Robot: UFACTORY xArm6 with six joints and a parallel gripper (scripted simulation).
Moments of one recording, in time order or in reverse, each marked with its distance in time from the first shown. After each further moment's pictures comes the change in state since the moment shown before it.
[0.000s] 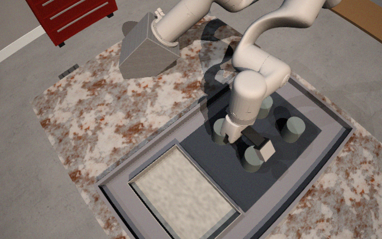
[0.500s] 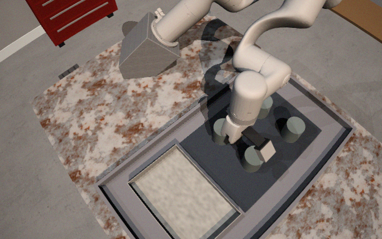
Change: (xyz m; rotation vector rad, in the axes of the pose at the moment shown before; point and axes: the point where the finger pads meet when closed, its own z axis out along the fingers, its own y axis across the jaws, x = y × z) arm 0.002 0.000 0.000 0.000 0.000 0.000
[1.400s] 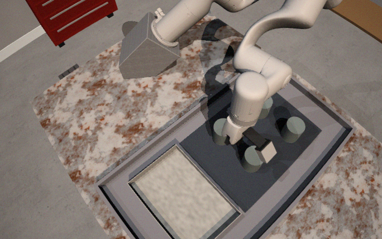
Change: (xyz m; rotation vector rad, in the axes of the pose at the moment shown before) arm 0.003 0.000 0.000 0.000 0.000 0.000
